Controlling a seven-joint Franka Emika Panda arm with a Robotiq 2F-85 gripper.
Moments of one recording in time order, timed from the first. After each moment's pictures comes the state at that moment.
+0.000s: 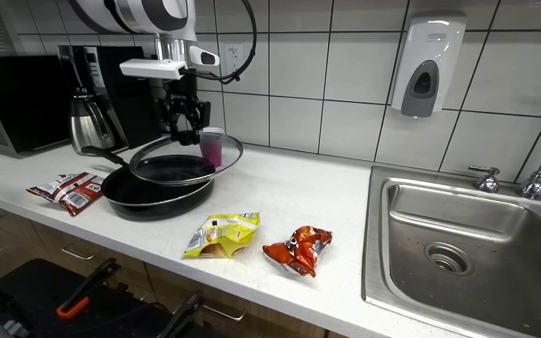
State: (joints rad) arm 0.11 0.03 0.05 -2.32 0.02 2.28 0.07
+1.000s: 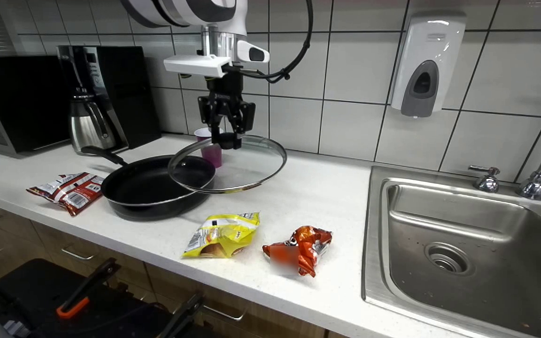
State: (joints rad) arm -0.02 -0.02 -0.07 -2.36 0.01 2.26 0.02
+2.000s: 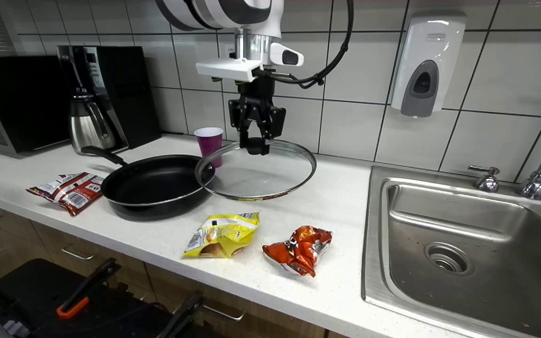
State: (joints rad) arm -0.09 0.03 -0.14 -2.31 0.01 2.27 0.02
